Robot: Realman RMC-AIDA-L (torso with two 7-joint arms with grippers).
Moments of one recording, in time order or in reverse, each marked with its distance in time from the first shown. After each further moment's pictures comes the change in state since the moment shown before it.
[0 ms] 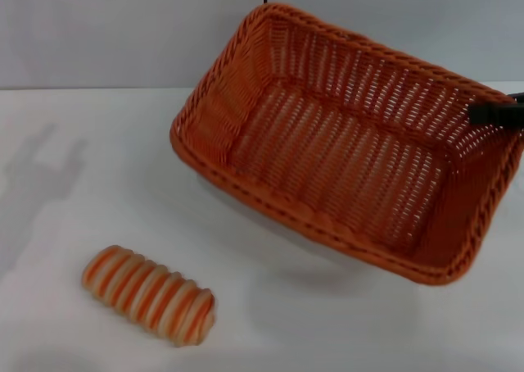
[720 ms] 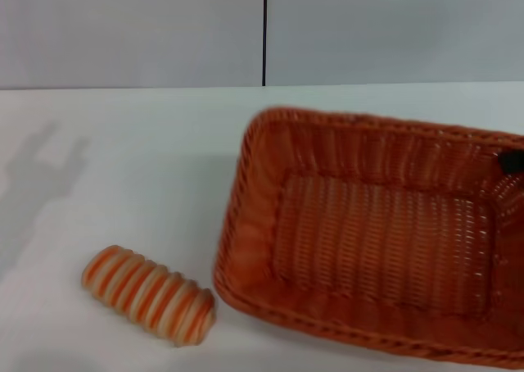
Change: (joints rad) left arm -0.007 0.000 0.000 -0.006 0.001 -0.004 0.012; right arm -0.002 -0.043 -0.012 -0.077 -0.105 -0.182 -0.163
